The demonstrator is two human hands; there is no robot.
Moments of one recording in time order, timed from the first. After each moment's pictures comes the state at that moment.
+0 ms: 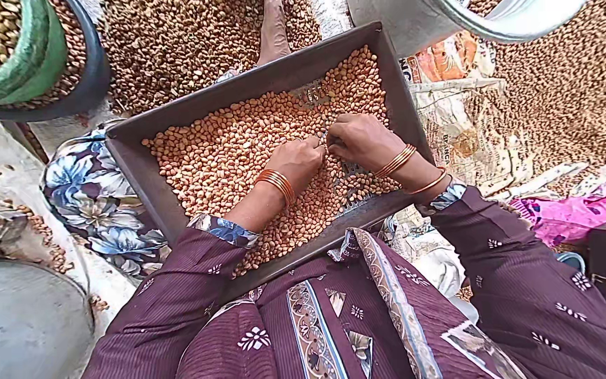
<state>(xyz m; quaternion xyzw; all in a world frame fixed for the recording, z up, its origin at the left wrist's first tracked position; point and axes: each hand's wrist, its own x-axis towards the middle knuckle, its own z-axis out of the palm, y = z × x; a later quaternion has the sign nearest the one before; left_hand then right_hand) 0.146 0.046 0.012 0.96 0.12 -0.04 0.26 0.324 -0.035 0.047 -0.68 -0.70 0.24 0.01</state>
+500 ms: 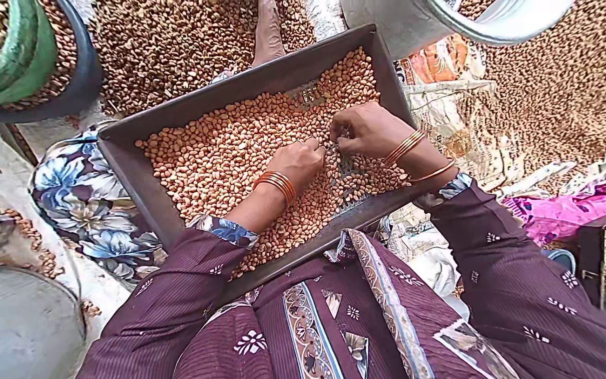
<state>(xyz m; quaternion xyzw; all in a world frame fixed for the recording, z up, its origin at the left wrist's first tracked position) 0.153 0.039 0.012 0.96 0.12 -0.05 0.24 0.343 -0.027 0.068 -0.71 -0.63 0.32 -0.01</state>
